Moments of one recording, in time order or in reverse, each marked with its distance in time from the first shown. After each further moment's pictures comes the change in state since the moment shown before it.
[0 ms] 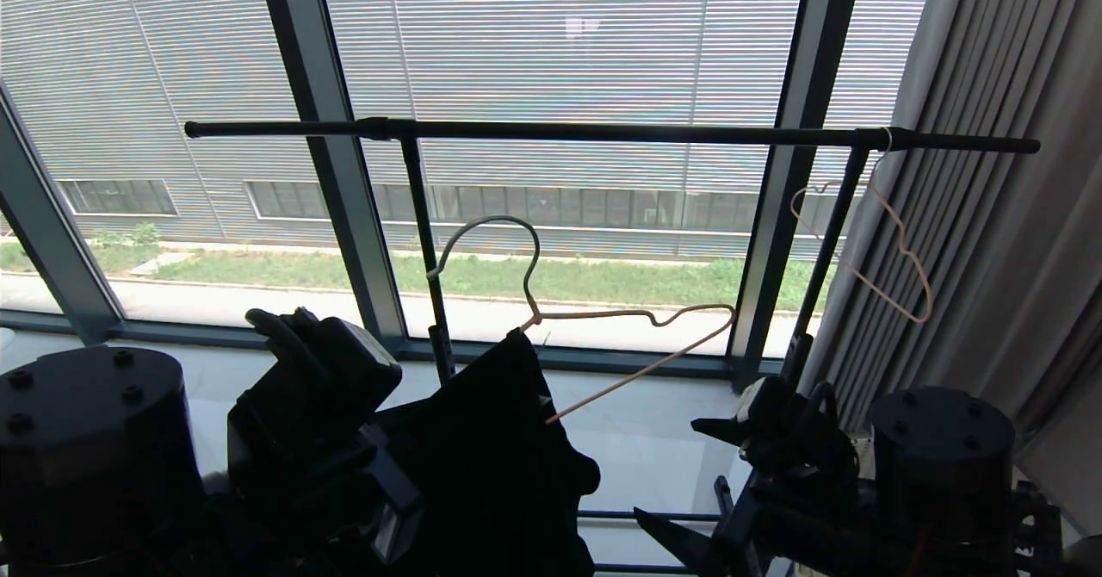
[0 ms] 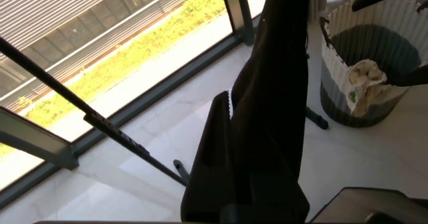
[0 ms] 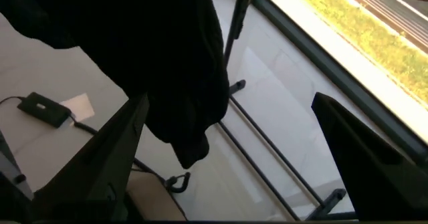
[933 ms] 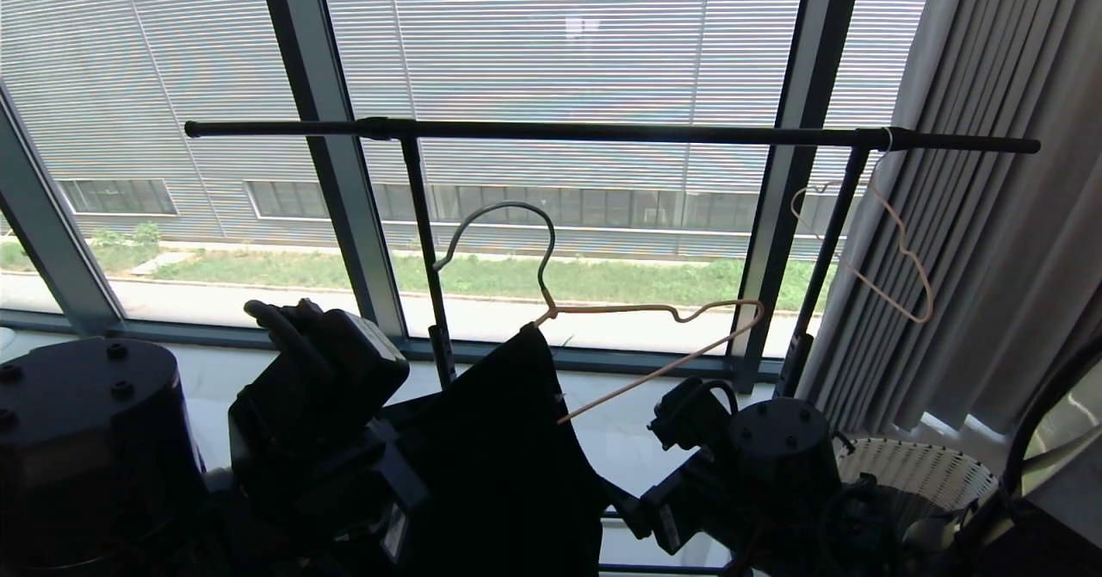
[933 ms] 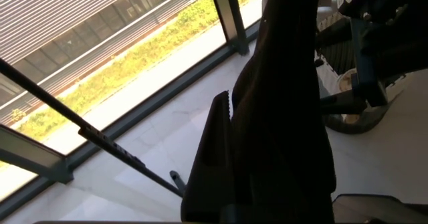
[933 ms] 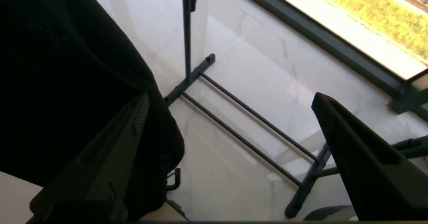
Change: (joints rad) left arm -0.032 0.002 -0.023 -0.003 0.000 0.002; right arm 0.034 0.260 -0.155 -0.017 -0.259 0.126
